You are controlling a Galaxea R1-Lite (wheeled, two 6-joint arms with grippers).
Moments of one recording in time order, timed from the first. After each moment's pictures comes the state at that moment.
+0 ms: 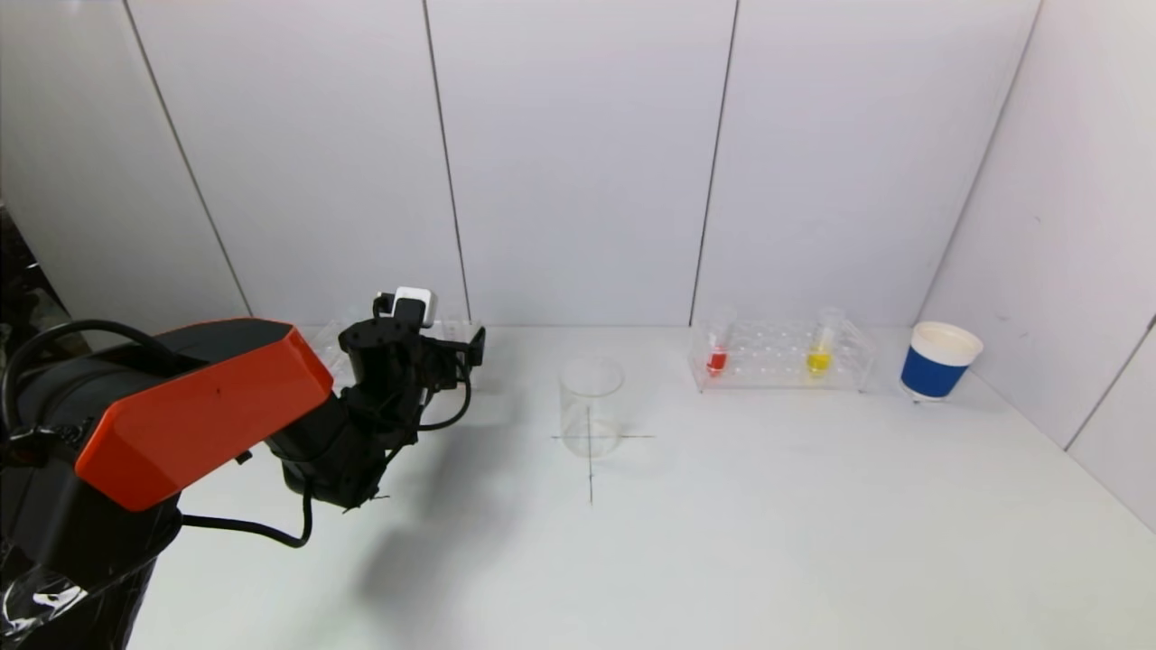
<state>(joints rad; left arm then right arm) -0.28 2.37 -1.03 -1.35 0.20 0.06 0.00 0.00 0.00 0.00 -0.02 0.04</state>
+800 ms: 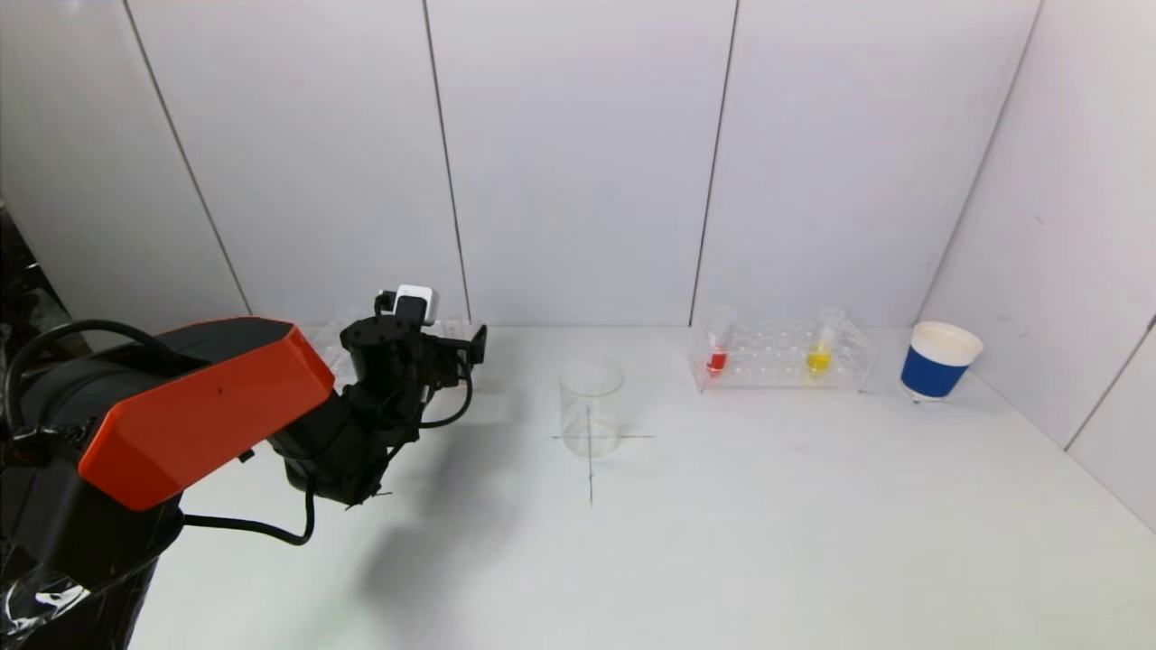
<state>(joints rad) -0.28 2.37 -1.05 -1.34 0.19 0.06 0.00 0.00 0.00 0.00 -0.02 0.04</state>
